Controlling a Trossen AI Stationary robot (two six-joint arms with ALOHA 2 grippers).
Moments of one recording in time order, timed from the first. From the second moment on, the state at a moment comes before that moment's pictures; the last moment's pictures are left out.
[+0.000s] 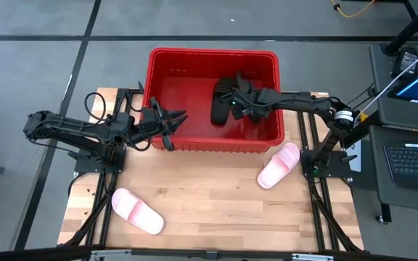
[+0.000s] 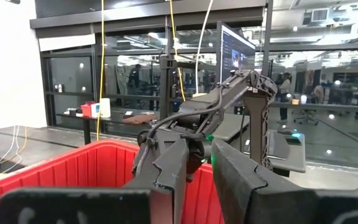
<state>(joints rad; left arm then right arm) -0.06 0.98 0.71 0.52 -0.47 0.07 -0.41 1.73 1.34 -0.92 0.60 0.68</state>
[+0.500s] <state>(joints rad) -0.06 0.98 0.71 0.52 -0.47 0.07 -0.40 1.73 1.39 -0.80 0.57 0.57</state>
